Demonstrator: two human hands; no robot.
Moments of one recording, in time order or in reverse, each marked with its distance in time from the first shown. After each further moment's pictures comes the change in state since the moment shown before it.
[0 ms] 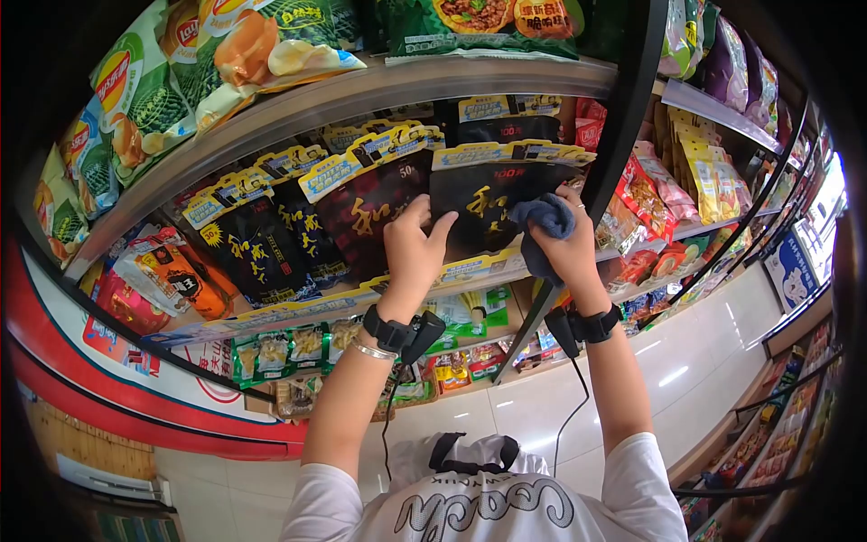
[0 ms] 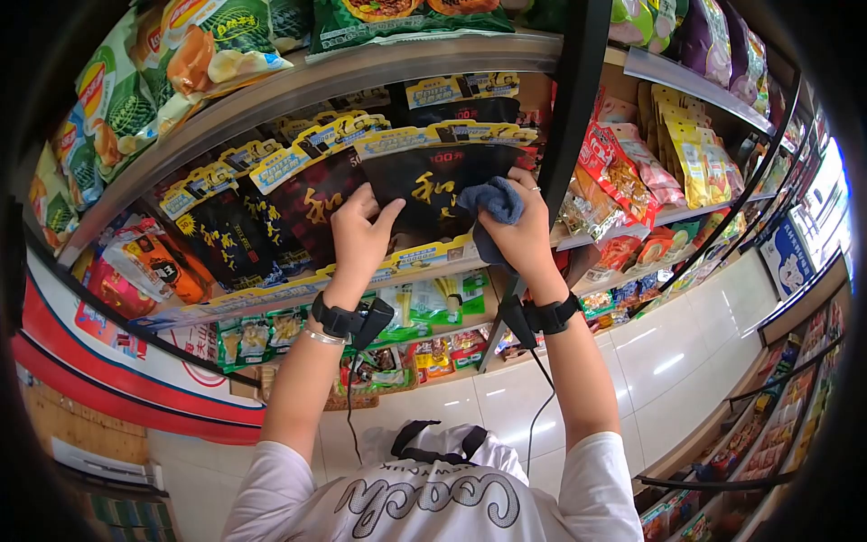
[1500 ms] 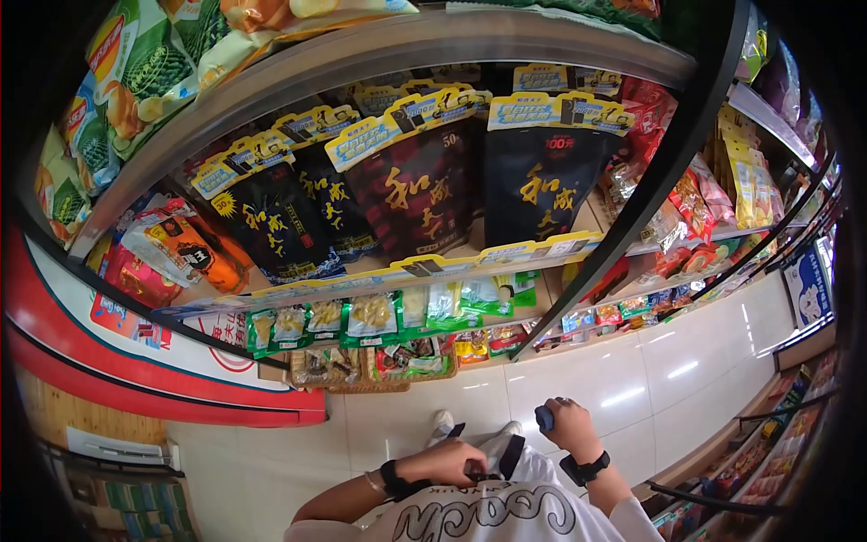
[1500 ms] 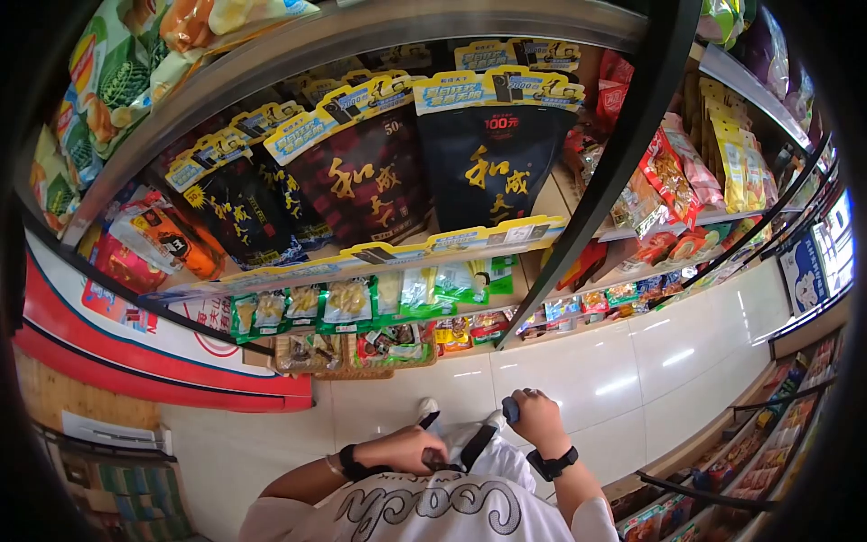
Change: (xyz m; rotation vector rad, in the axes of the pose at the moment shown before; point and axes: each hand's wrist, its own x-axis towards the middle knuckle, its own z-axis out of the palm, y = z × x) left_hand -0.306 0.016 -0.075 -0.226 -1.337 -0.517; right_hand -0.293 0.005 -0.036 -0.573 -0.894 0.431
